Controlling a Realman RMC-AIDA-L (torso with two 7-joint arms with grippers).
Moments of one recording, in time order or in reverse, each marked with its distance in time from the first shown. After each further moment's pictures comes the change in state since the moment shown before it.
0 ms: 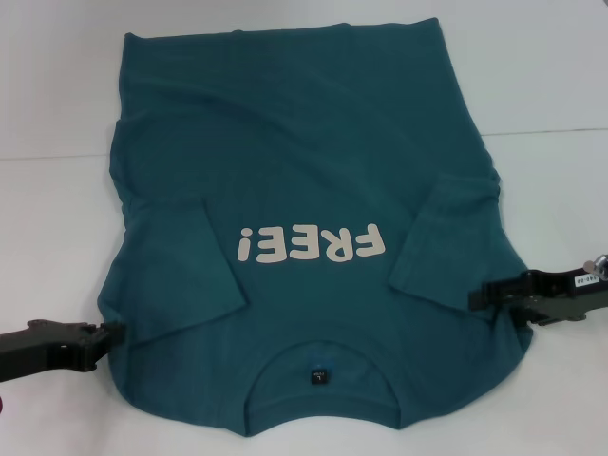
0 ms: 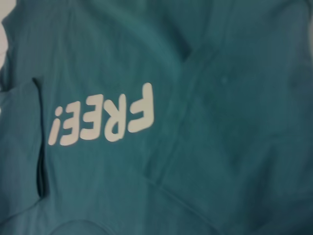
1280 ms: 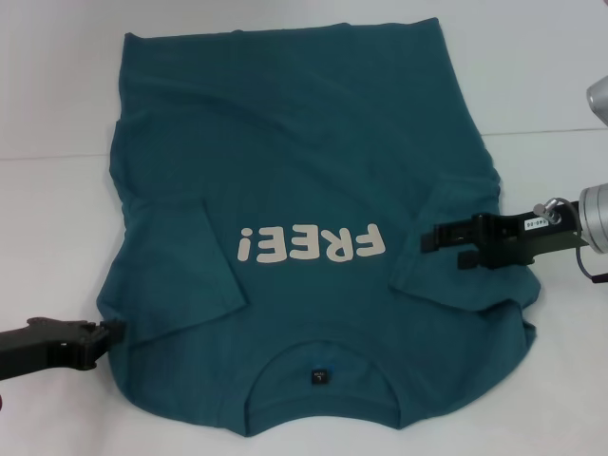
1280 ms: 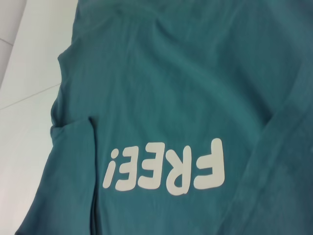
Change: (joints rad) left arm -0.004 0.001 0.000 -0.002 0.000 -0.004 0.010; right arm 0.101 0.016 -0.006 0.020 0.070 0.057 0.014
